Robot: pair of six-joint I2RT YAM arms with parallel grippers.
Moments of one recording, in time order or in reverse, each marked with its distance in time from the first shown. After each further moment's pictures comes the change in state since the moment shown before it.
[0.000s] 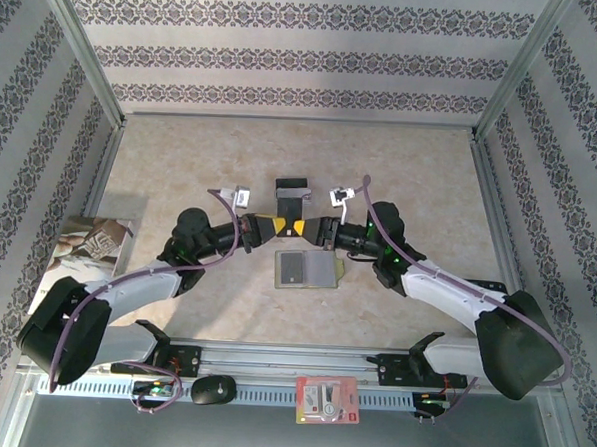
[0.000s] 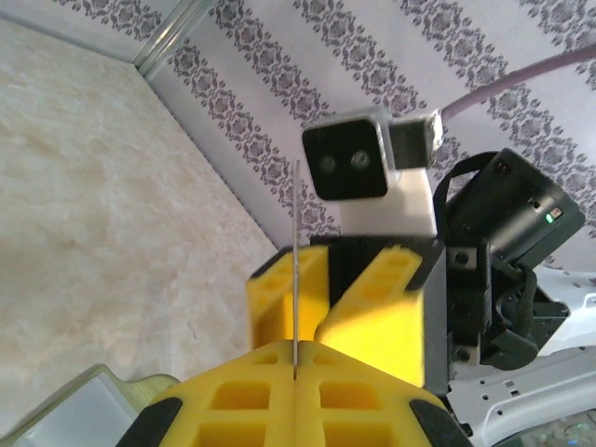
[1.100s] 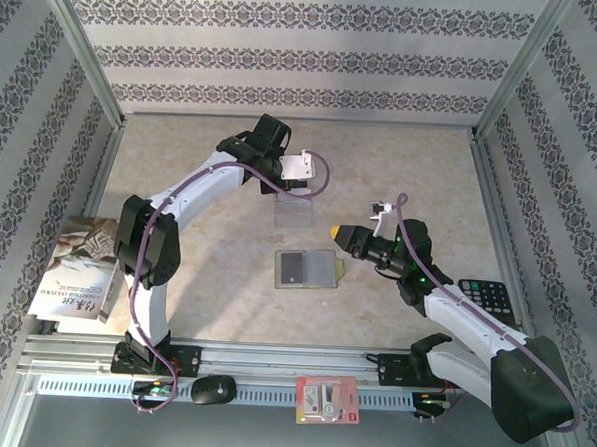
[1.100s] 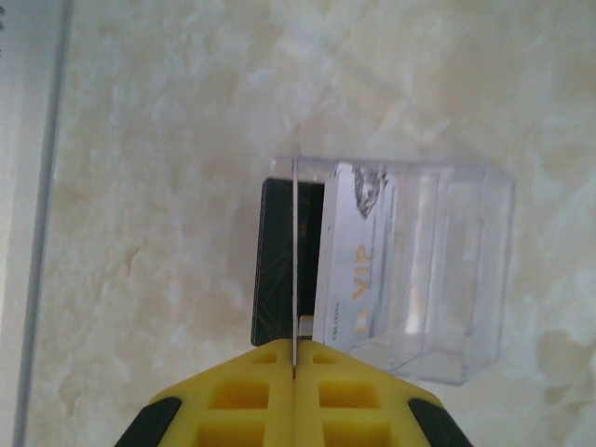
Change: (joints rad) left arm 0.004 0.721 1.240 -1.485 -0.550 1.743; right arm -0.177 -0.215 -0.175 -0.143 0.117 -0.023
